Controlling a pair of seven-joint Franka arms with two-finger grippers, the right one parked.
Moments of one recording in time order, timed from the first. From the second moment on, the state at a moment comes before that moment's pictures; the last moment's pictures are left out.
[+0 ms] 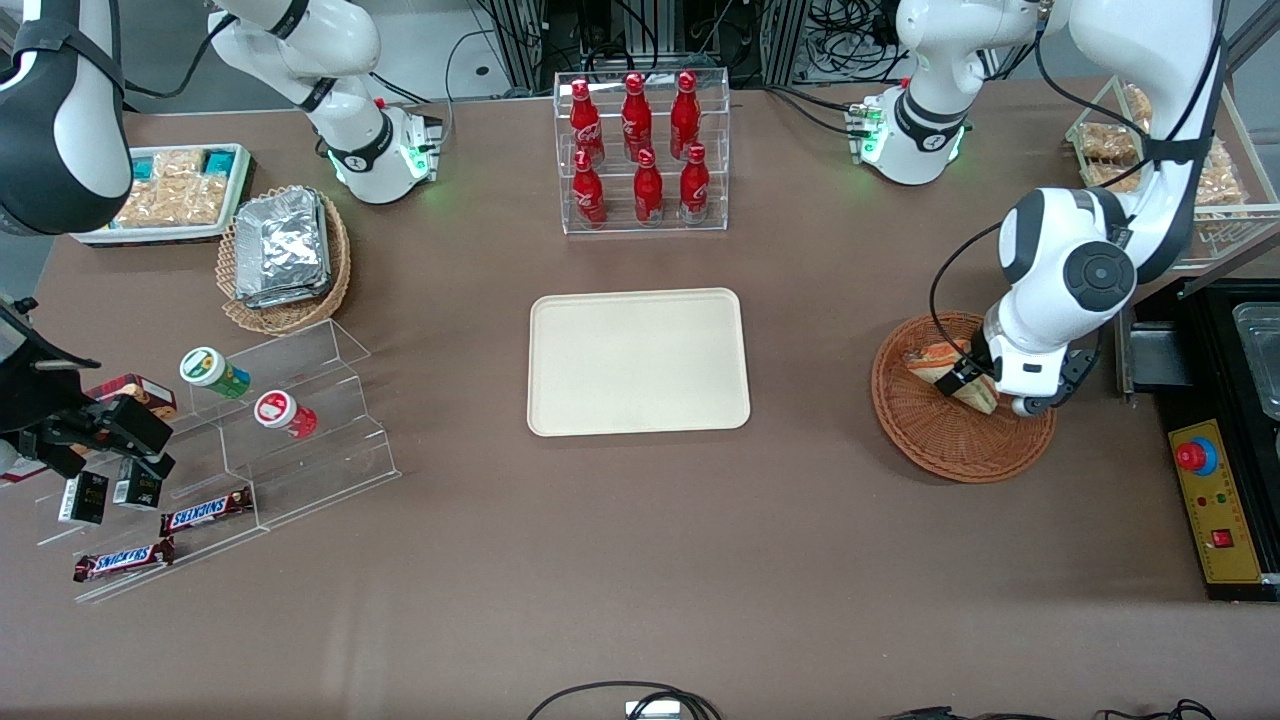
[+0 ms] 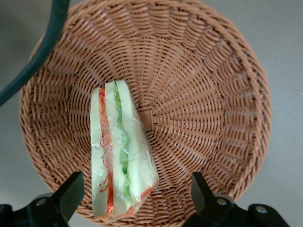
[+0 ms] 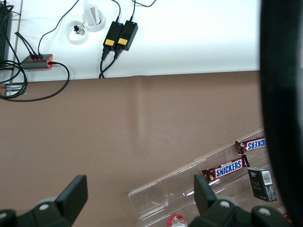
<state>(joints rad) 0.09 0.13 -0.18 -2.31 0.09 2.35 -0.80</state>
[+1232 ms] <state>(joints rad) 0.10 0.19 -0.15 -2.42 0.09 2.54 -0.85</state>
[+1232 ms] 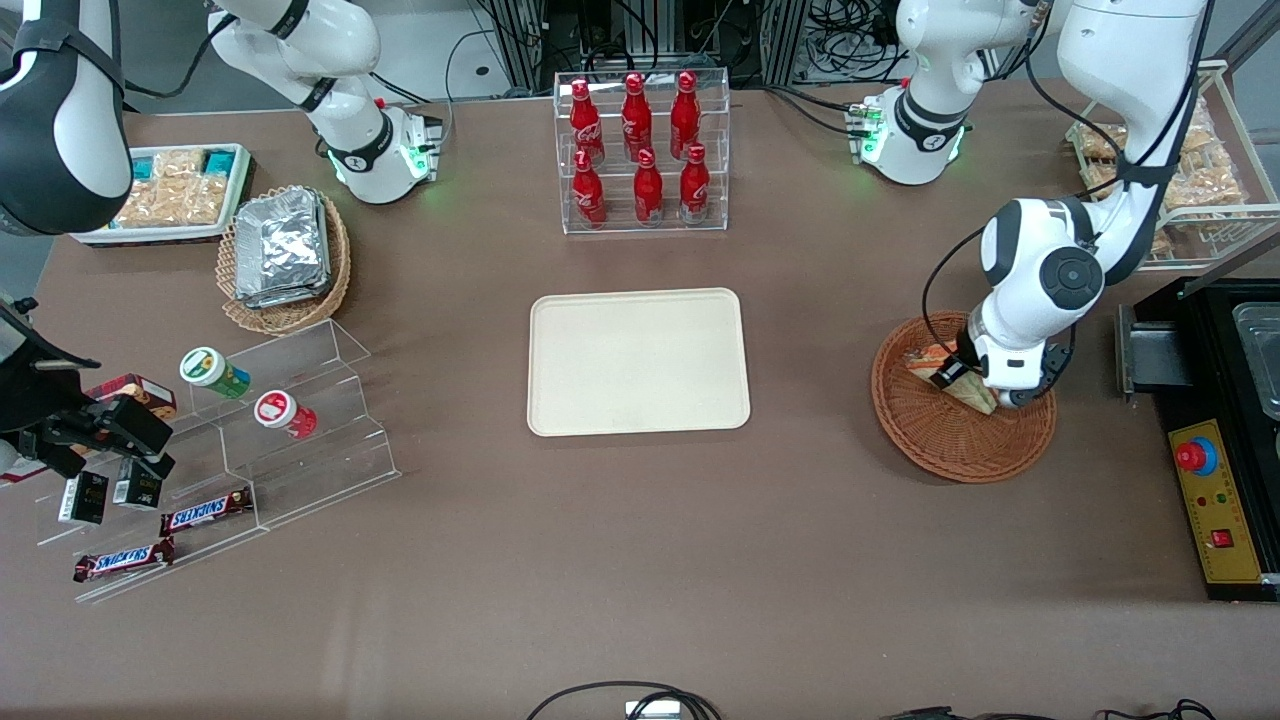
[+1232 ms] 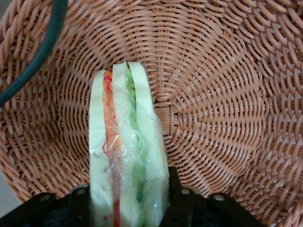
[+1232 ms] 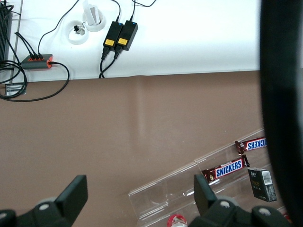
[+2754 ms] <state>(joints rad) 0.06 0.11 -0.52 -2.11 0.15 2.17 -0.83</state>
